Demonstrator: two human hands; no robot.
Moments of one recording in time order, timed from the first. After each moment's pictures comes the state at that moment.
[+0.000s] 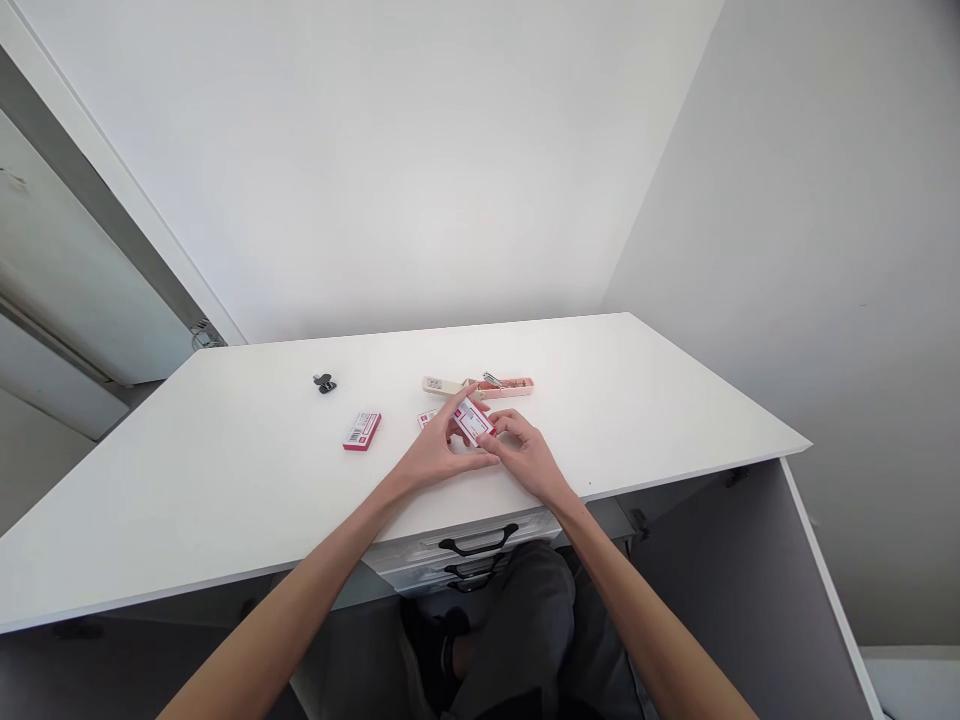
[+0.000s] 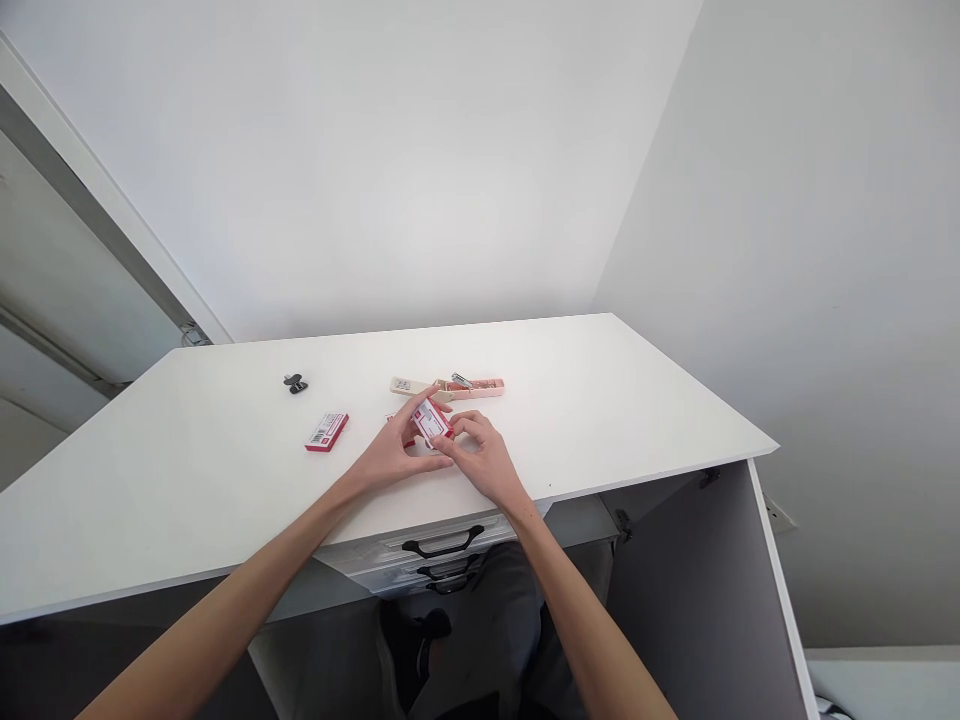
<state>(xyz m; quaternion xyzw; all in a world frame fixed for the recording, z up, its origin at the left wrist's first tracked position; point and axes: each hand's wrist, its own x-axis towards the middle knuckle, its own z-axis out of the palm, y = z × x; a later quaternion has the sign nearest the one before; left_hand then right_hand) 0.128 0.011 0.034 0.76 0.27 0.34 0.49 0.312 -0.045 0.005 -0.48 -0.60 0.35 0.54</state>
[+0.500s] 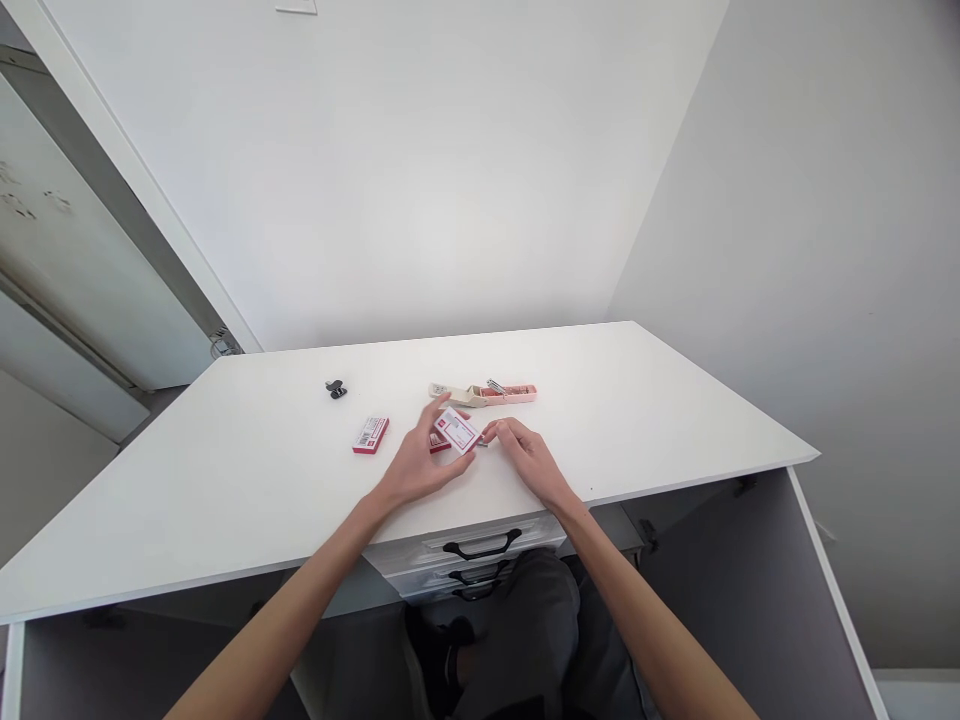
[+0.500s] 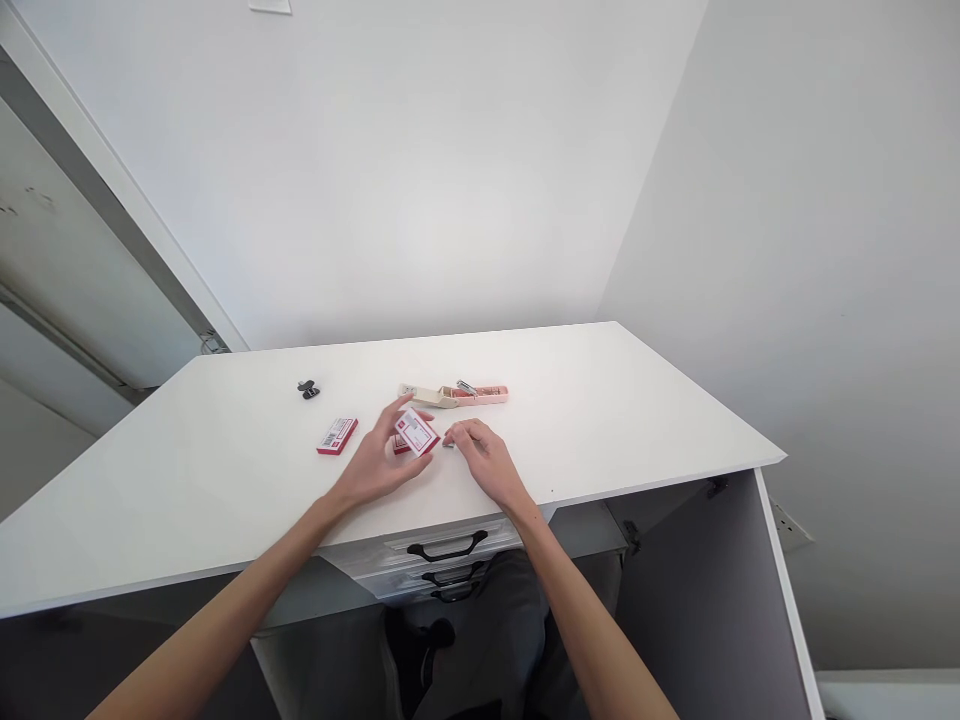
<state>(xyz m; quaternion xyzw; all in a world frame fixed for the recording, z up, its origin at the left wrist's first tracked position) 0.098 0.000 0.036 0.82 0.34 0.35 0.30 0.312 -0.050 0.013 -0.46 -0.61 0.37 0.53</state>
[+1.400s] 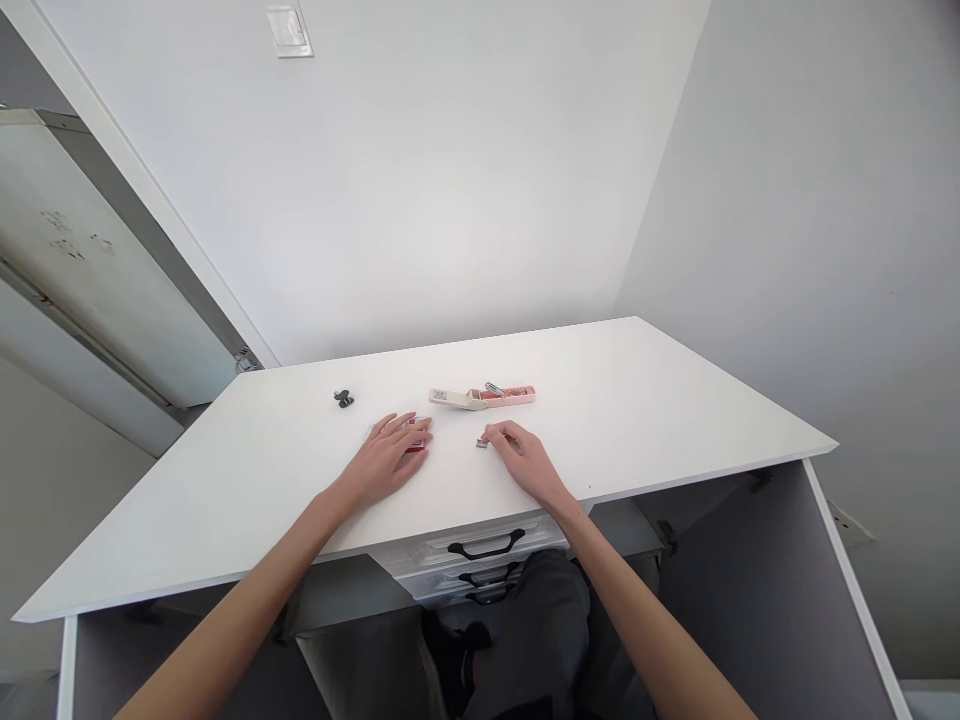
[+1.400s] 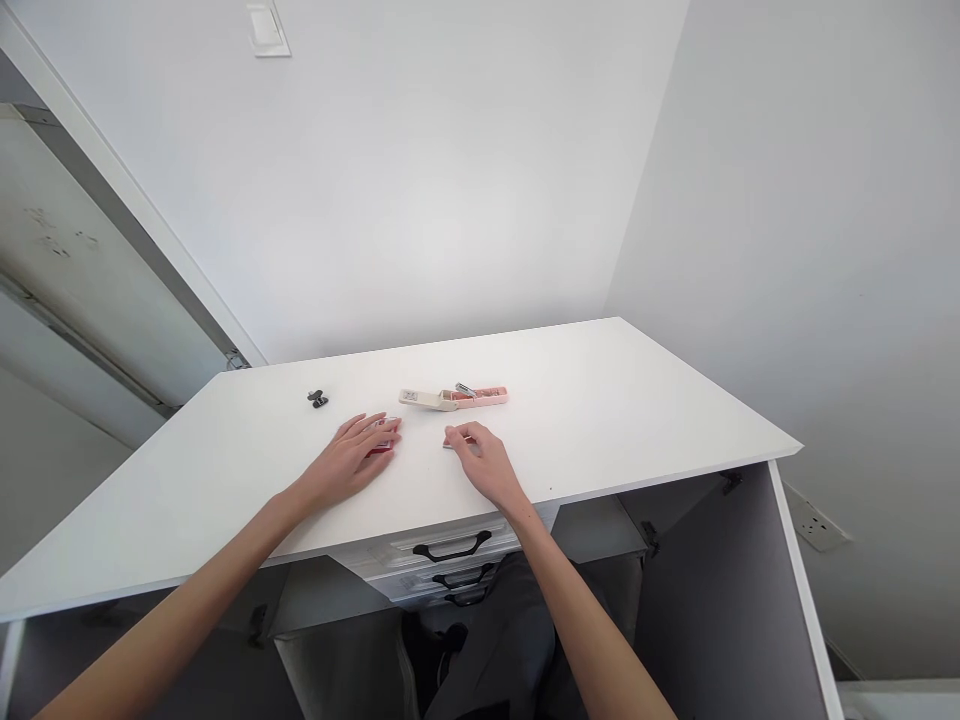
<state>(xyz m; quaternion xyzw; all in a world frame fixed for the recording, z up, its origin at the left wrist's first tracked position) 0.031 0.027 0.033 0.93 0.35 0.12 -0.01 0.310 -0.052 0.011 -0.51 -0.56 0.39 0.52</state>
